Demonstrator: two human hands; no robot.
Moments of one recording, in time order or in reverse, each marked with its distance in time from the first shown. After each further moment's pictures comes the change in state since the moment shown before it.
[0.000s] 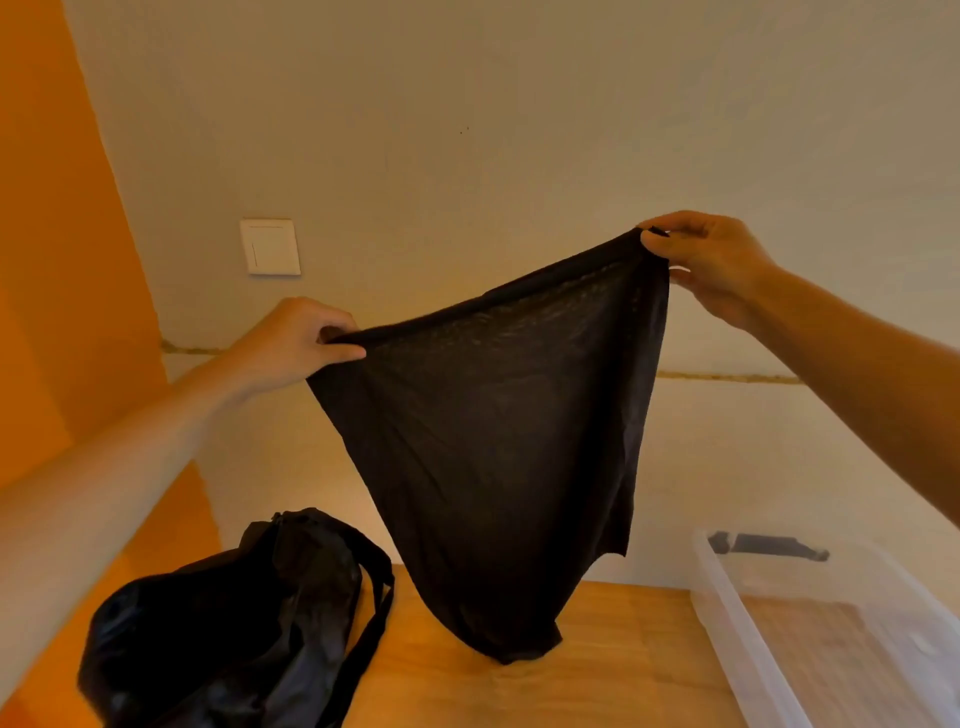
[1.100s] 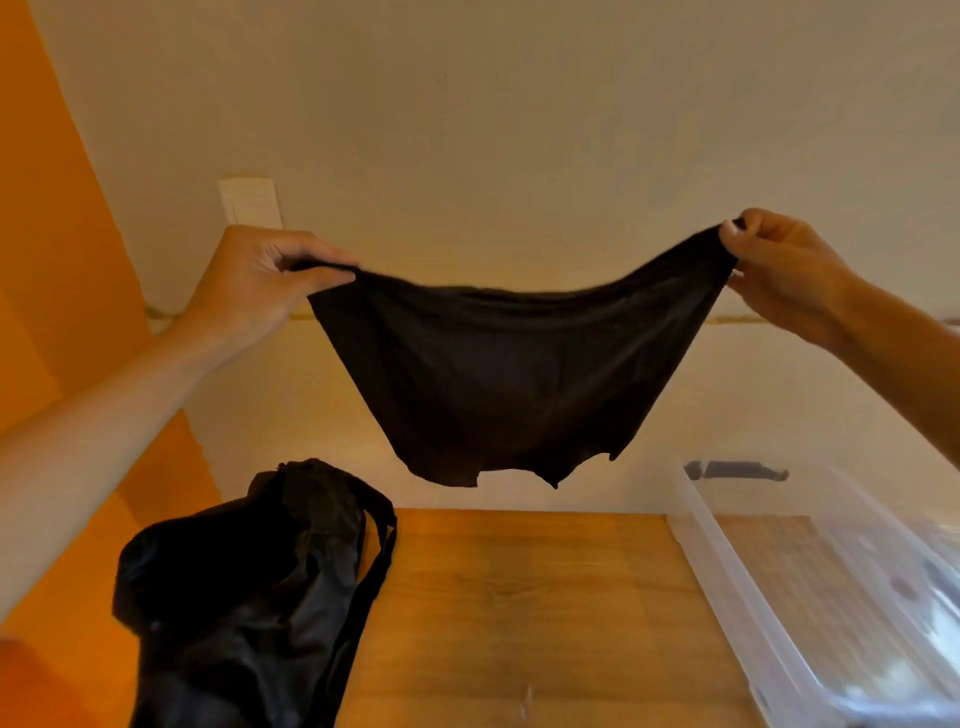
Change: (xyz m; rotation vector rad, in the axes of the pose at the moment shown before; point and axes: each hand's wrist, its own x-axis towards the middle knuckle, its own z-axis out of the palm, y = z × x) left_hand -0.055 0.040 -0.016 -0.461 0.306 0.151; right_hand -0.102 0.016 -0.056 0.213 -0.054 -0.013
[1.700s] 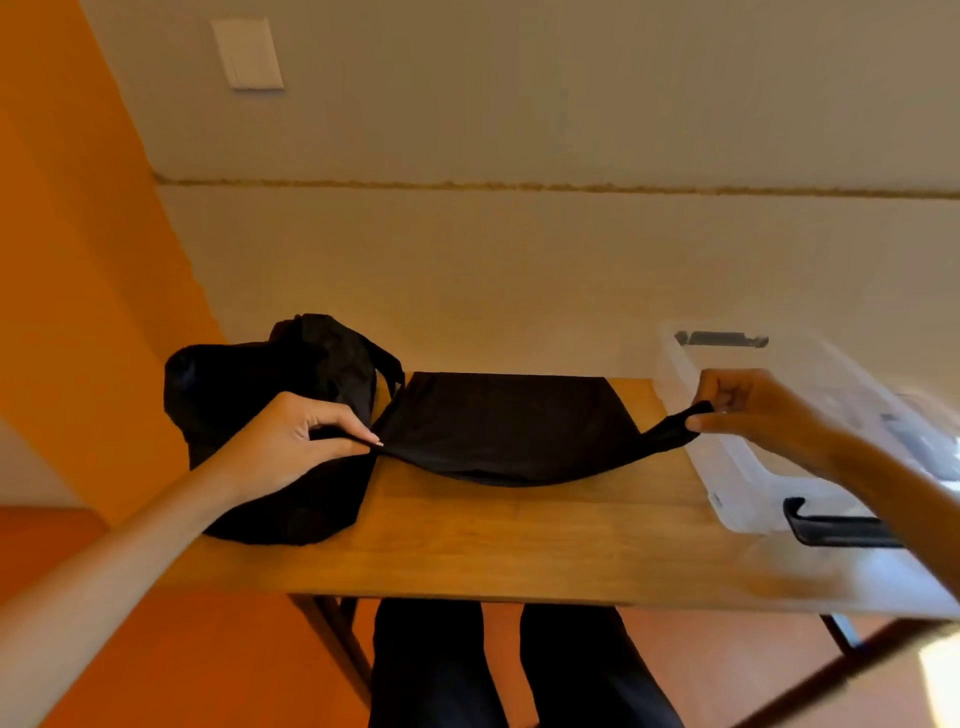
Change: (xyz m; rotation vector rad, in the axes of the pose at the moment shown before) left_hand -0.281 -0.018 0.041 -0.026 -0.510 -0.316; right_hand -0.257 0.129 -0.012 -0.544 -0.362 0.266
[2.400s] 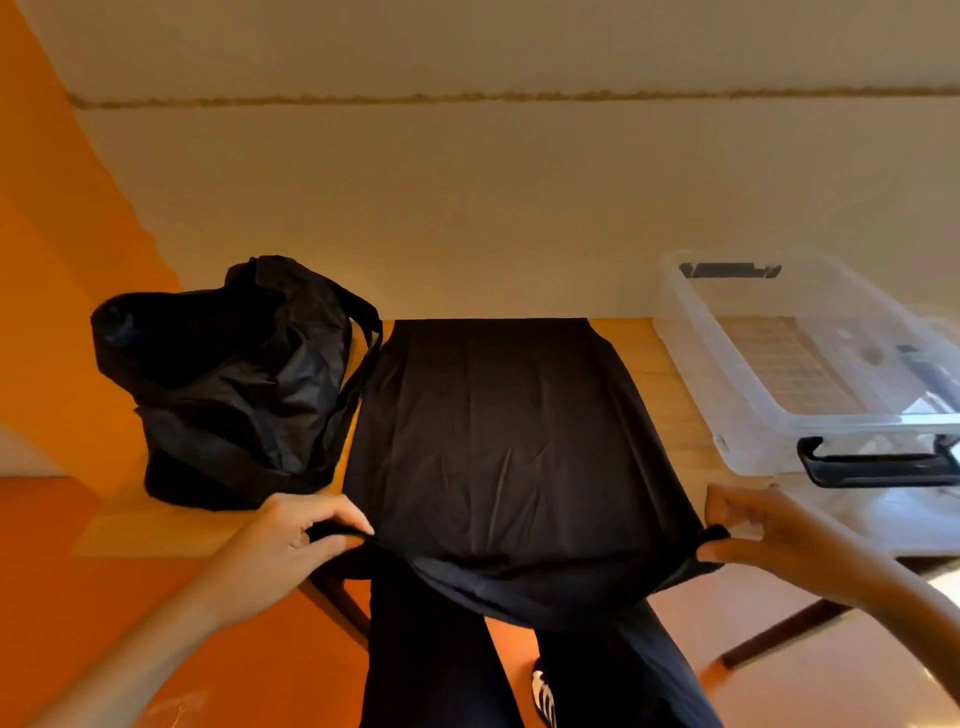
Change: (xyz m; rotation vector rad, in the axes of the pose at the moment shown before) left_hand -0.065 -0.040 0.089 -0.021 -0.145 -0.159; right_hand -0.103 0.074 0.077 -0.149 -0.125 0.067
